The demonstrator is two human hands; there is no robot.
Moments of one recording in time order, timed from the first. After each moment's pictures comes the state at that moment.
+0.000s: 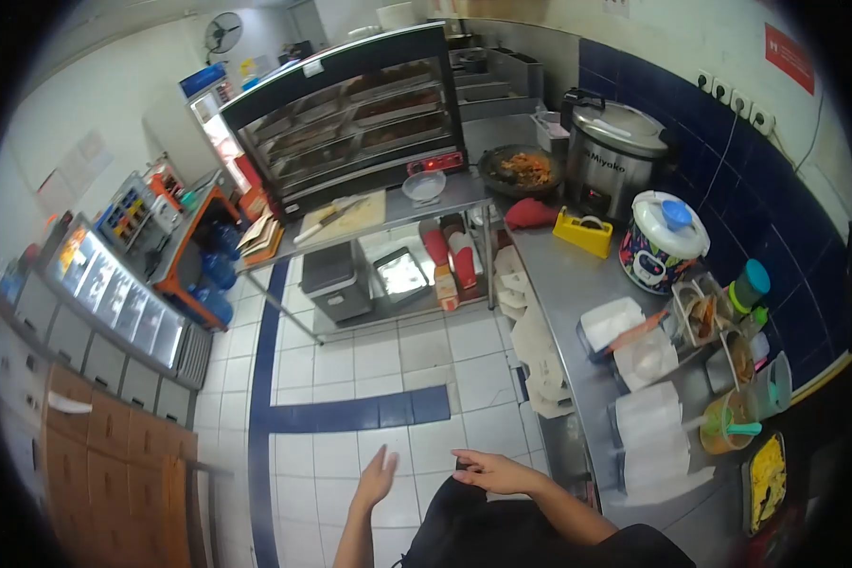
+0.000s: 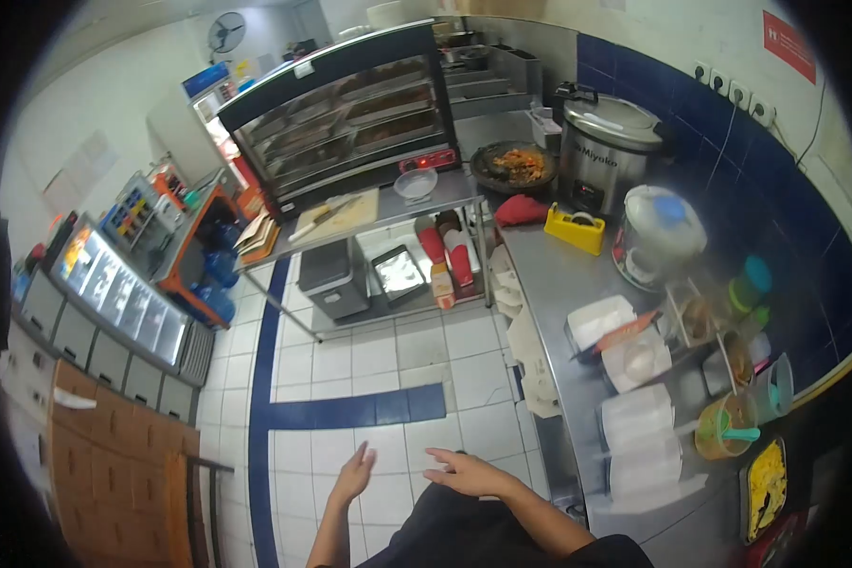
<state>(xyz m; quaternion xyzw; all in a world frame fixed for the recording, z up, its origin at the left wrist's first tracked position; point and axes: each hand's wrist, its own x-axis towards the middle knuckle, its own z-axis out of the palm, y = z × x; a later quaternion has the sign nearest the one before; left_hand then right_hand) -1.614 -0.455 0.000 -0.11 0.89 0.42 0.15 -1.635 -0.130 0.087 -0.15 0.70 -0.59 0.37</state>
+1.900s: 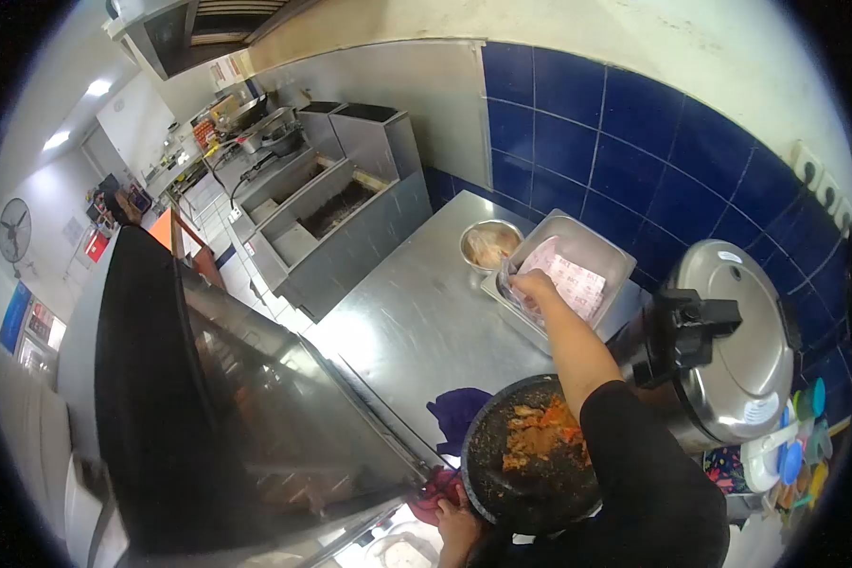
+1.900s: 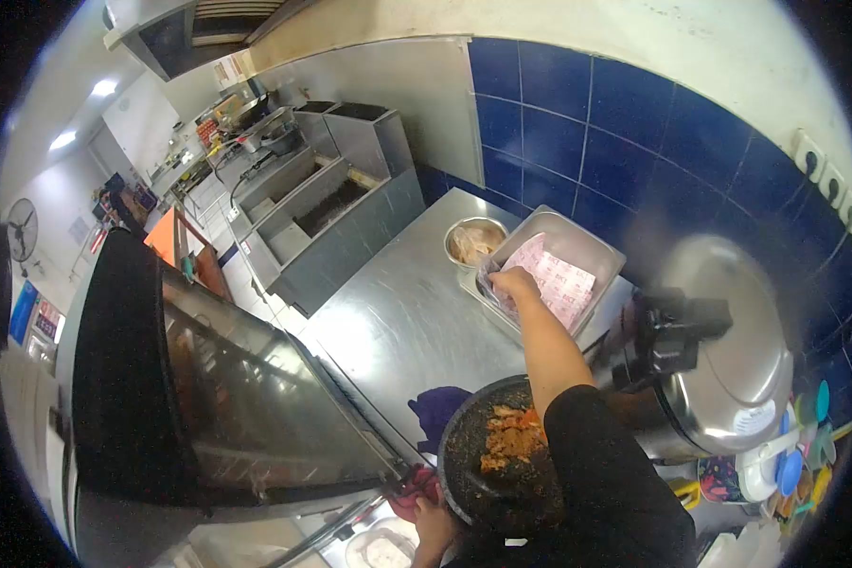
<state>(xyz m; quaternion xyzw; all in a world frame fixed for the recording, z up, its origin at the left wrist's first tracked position) -2.692 -0.132 -0.038 0.25 0.94 0.09 0.19 -2.927 0.374 0.072 0.51 0.74 -0.44 -0.02</state>
